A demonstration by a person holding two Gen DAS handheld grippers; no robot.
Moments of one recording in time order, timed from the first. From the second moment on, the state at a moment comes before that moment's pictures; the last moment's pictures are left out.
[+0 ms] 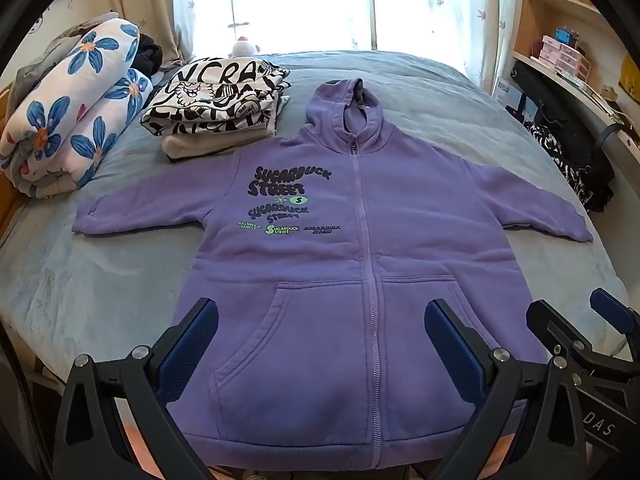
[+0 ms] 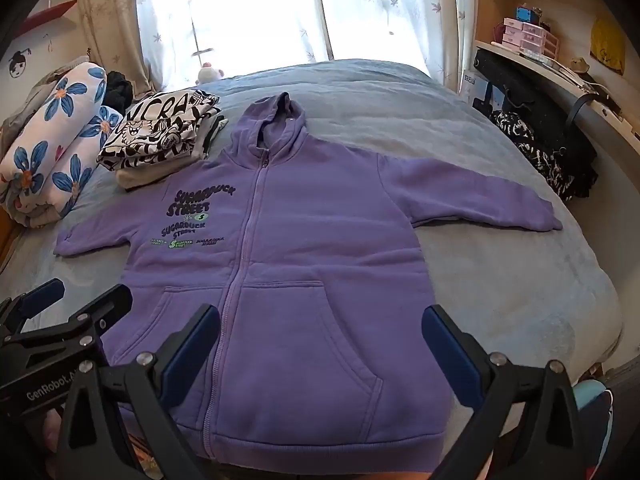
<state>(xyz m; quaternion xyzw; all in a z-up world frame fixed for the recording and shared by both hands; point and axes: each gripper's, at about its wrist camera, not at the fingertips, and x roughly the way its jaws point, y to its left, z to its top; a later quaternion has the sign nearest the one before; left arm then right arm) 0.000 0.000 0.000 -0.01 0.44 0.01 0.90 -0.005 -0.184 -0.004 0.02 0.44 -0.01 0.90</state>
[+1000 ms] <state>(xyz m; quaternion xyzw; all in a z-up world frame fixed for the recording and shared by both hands) -0.001 0.005 -0.006 -0.02 0.46 0.01 0.89 -0.009 -0.179 -0.012 0.02 0.44 -0.01 0.90</state>
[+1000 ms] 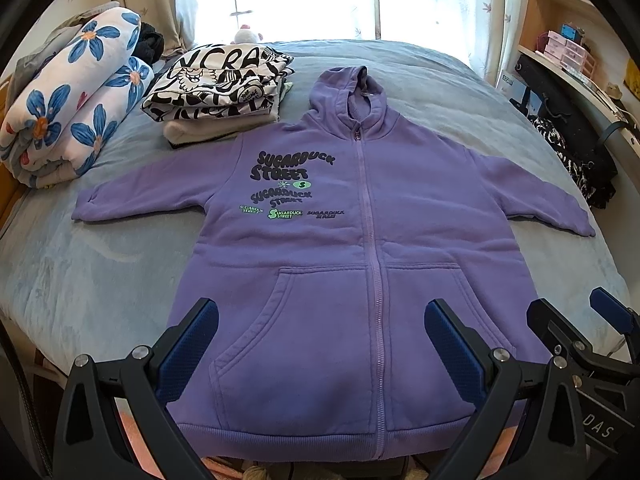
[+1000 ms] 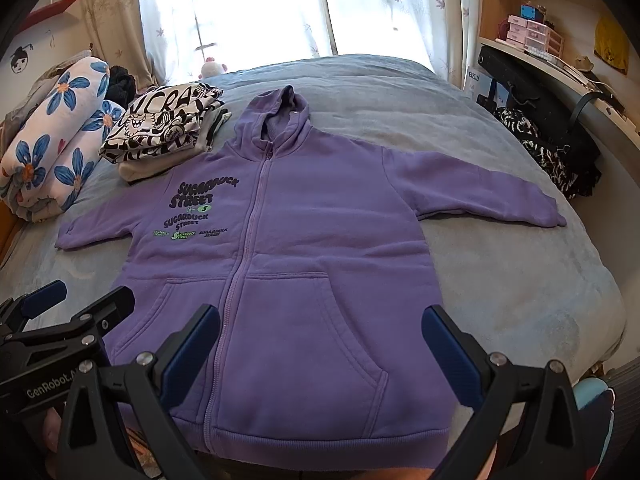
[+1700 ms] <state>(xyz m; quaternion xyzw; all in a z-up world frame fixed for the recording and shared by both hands) -0.006 0.007 -0.003 -0.01 0.46 0.02 0.89 -0.009 -0.182 -0.011 0.02 0.44 -0.01 0.90</state>
